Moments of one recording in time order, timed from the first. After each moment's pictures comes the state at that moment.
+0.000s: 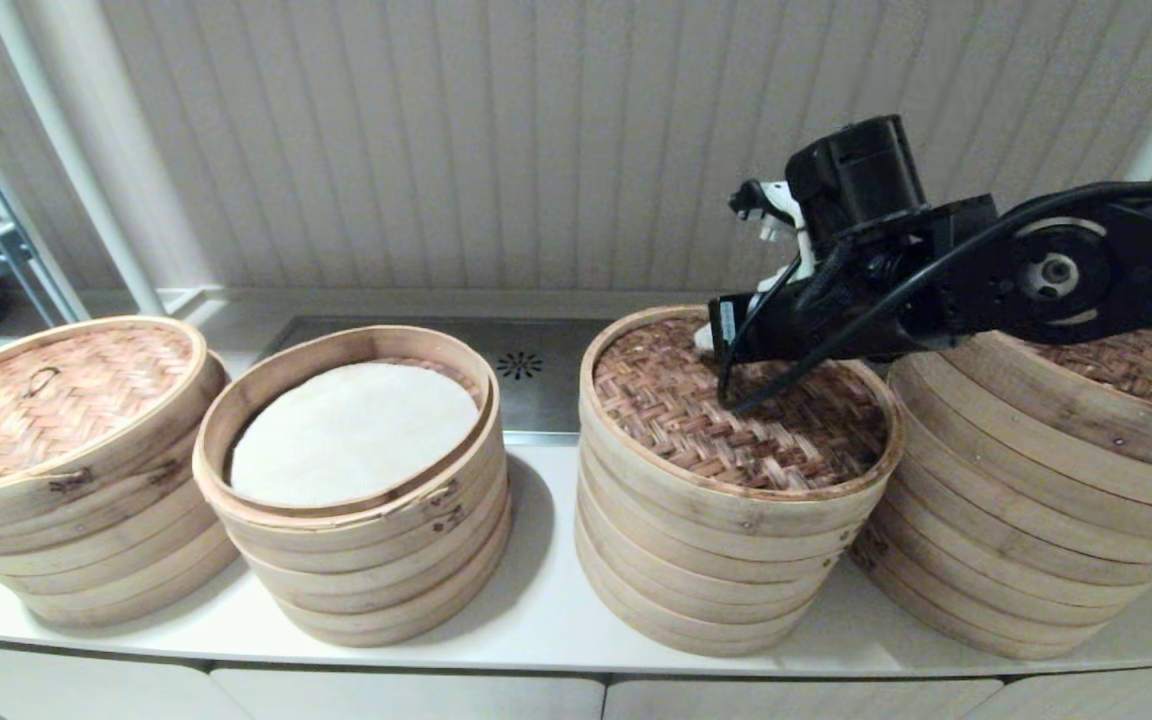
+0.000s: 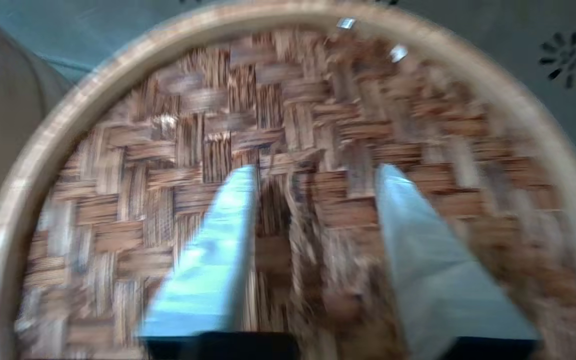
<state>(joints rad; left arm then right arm) -0.01 0.00 0.00 -0.08 -0.01 0.00 0.52 1.83 -1.59 0.27 -0.24 0.18</state>
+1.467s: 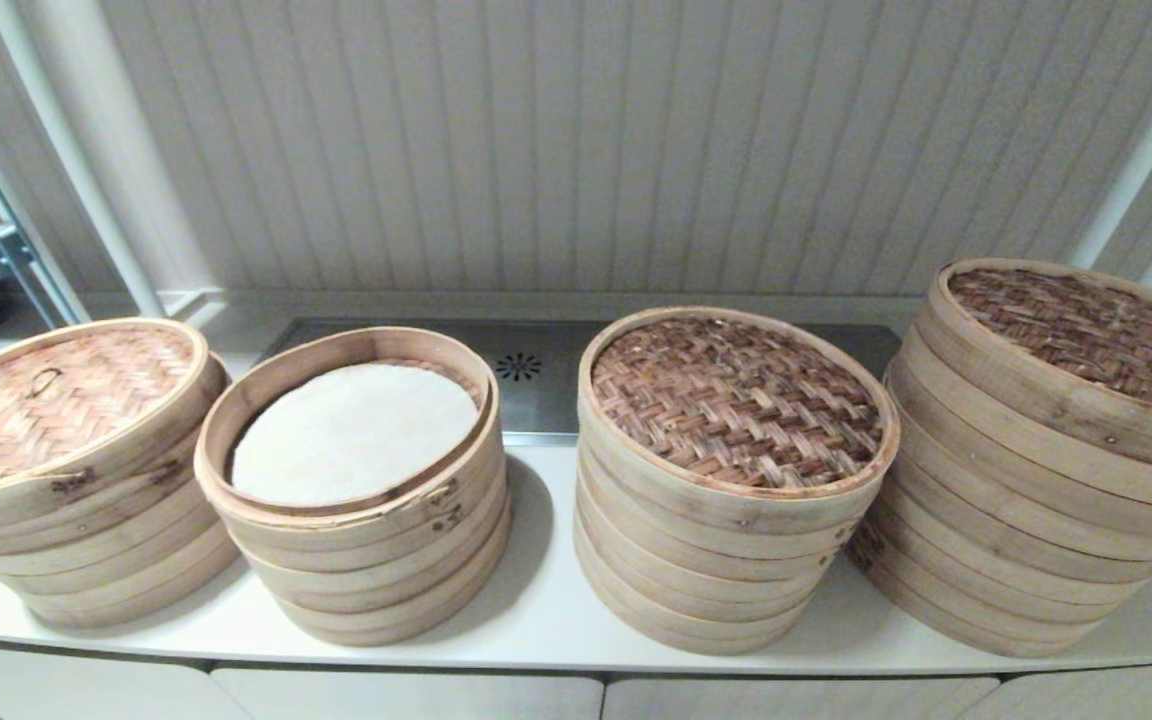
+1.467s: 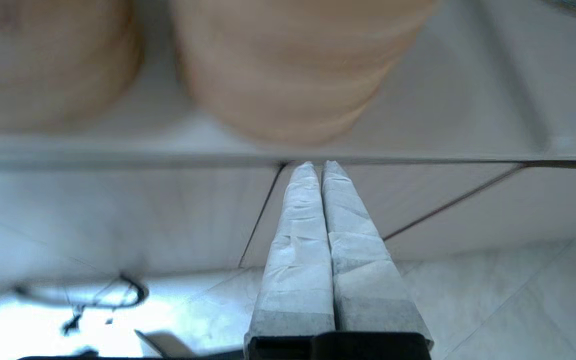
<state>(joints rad) -0.01 0.00 0.00 -0.07 -0.01 0.01 0.08 0.37 -0.46 0.42 -0.26 -0.10</state>
